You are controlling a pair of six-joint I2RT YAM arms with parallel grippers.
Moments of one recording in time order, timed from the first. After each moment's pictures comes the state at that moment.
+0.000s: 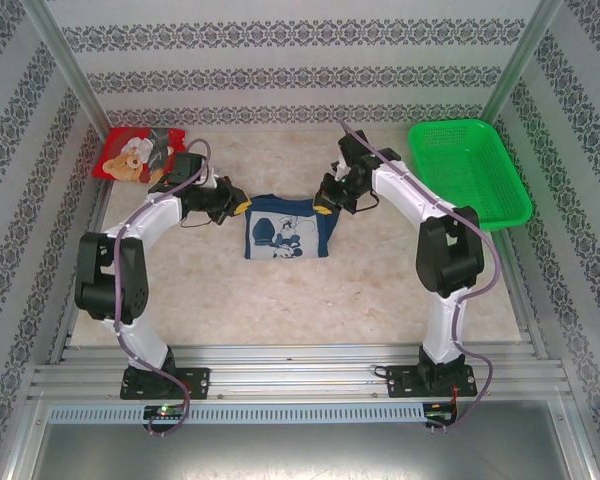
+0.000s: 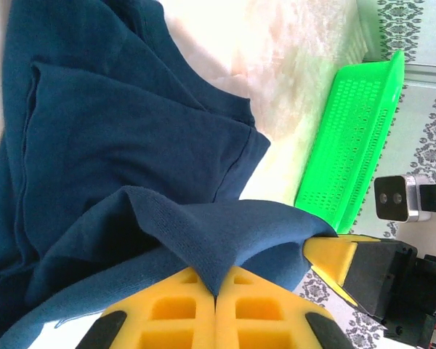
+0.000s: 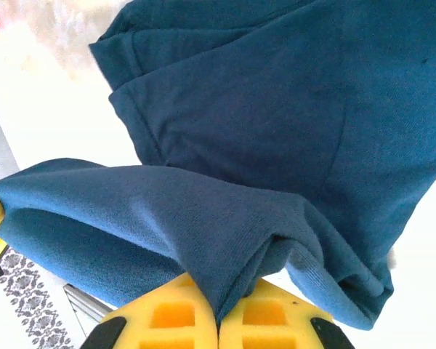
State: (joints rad) left arm -0.09 1.77 1.25 -0.38 0.72 -0.90; right arm 0.34 2.02 1.71 -0.88 -0.56 0.70
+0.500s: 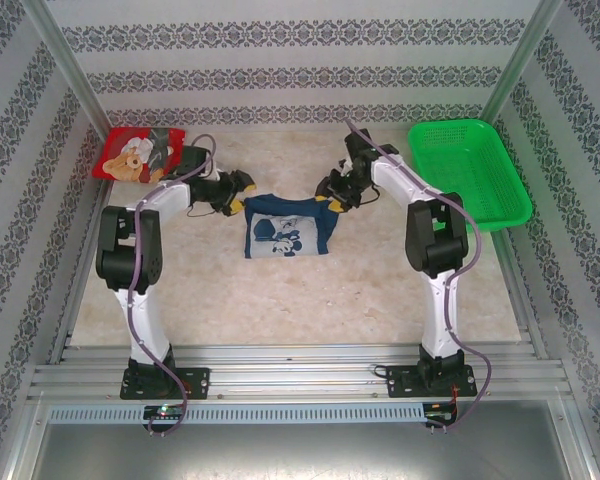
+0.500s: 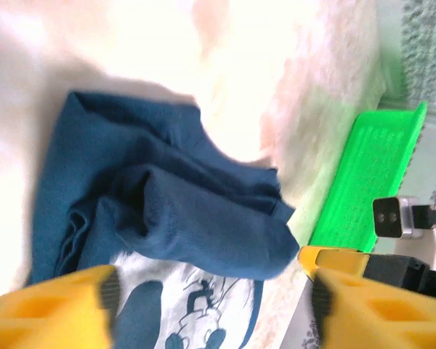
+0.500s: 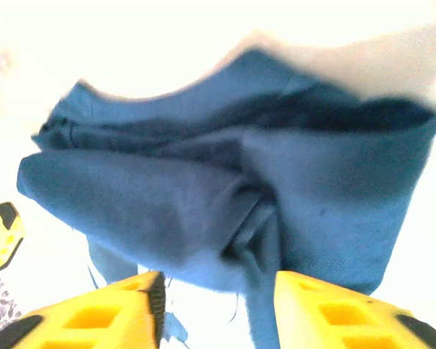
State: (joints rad) left arm -0.06 2.00 1.43 -0.32 0.71 -0.91; right arm 0.26 2.21 1.87 -0.88 -0.53 0.67
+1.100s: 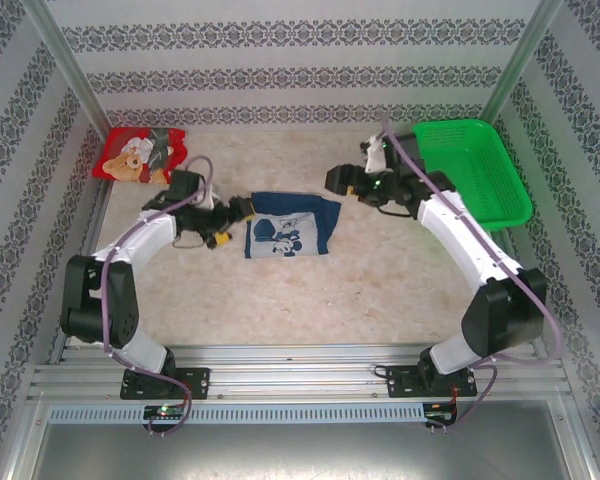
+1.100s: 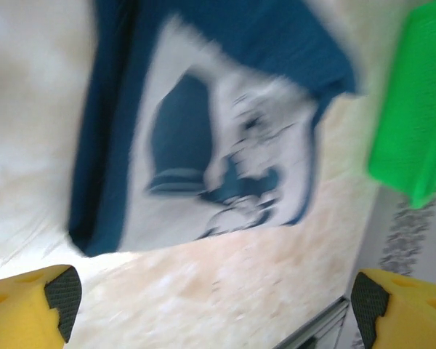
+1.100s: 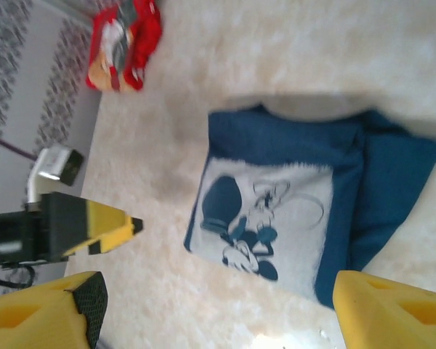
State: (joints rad) left arm -0.13 1.60 1.03 -0.48 0.63 -0.71; right arm 0.30 1.55 1.33 -0.56 -0.54 0.54
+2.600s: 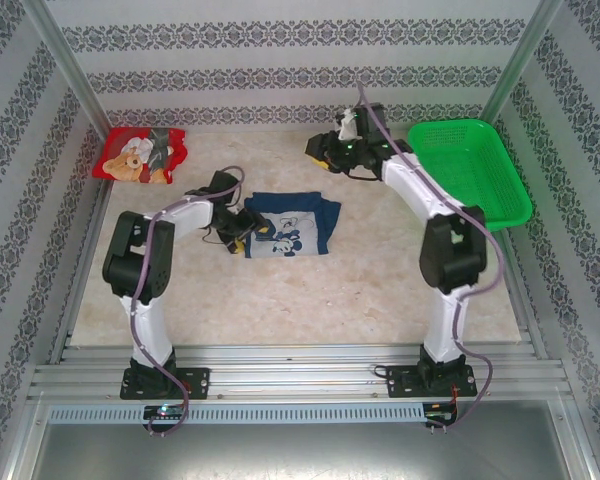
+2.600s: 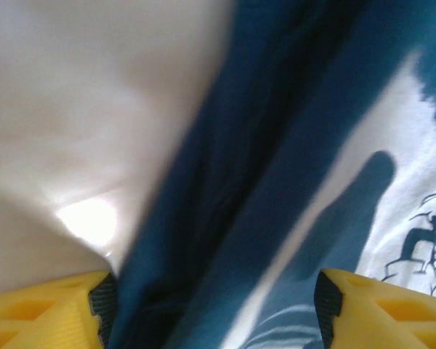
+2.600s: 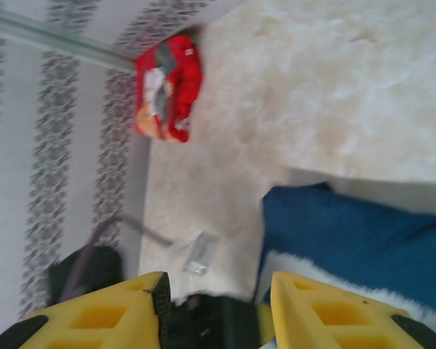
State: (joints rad) left arm -0.26 1.97 1.30 -0.55 0.42 -0.84; right arm 0.29 1.96 1.74 -0.40 -0.69 0.75
